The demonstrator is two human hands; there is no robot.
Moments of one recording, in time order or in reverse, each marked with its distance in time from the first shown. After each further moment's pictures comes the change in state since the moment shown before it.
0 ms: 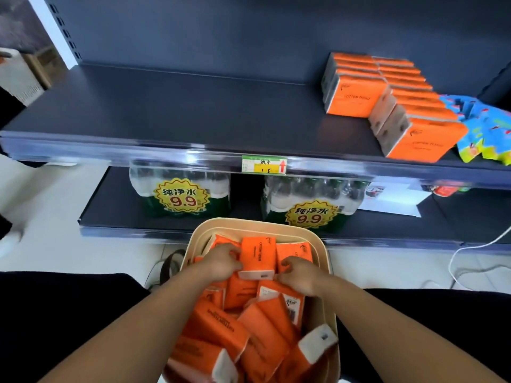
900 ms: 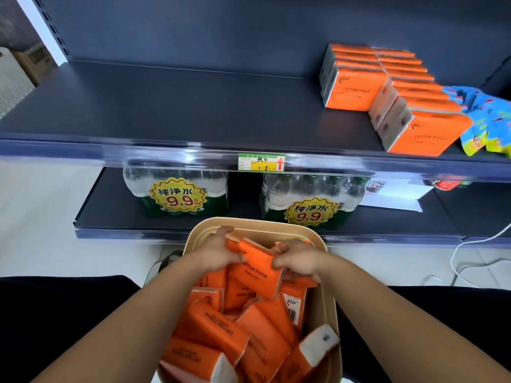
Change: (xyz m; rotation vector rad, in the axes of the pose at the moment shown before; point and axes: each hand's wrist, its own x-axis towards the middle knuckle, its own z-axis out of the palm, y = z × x) left_hand 0.008 0.003 -0.019 -0.145 0.023 0.028; right_hand 0.008 -0.019 -0.018 0.427 -0.107 -0.021
